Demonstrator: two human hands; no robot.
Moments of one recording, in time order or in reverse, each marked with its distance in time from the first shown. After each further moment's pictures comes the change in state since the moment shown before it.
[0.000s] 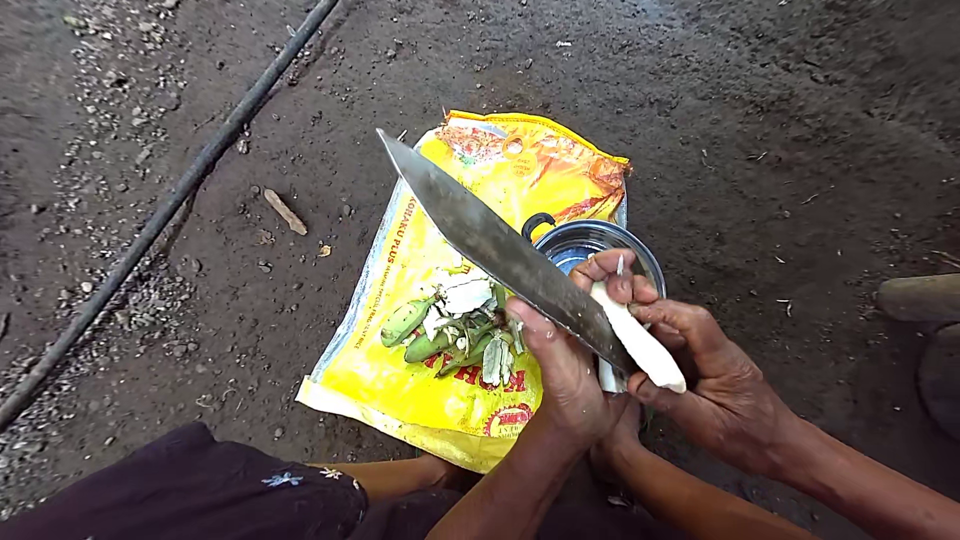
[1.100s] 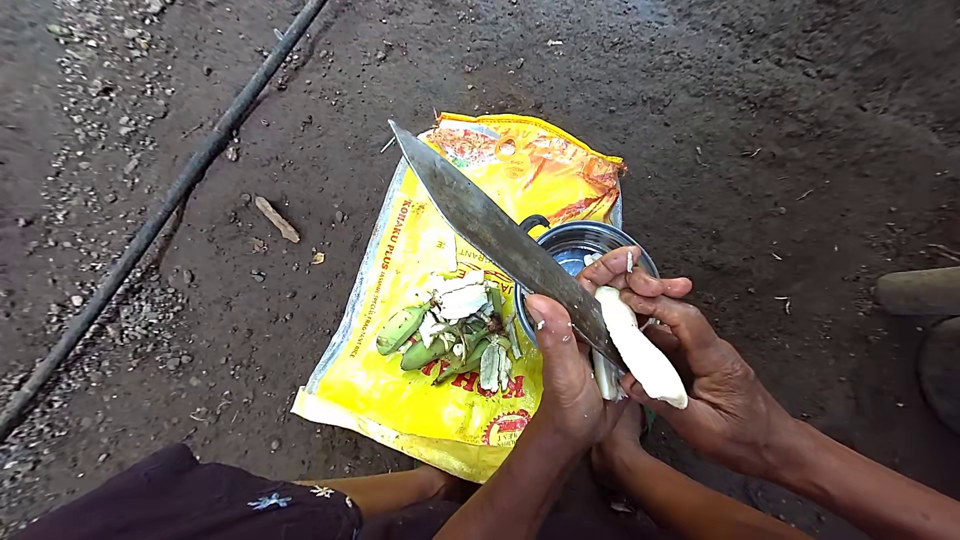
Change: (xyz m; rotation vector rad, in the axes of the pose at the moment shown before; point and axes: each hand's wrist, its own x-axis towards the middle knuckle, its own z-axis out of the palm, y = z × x) left_hand 0.004 -0.004 -0.006 0.062 -0.052 -0.060; right_hand 0.001 0.006 0.001 -0.056 0.025 0.023
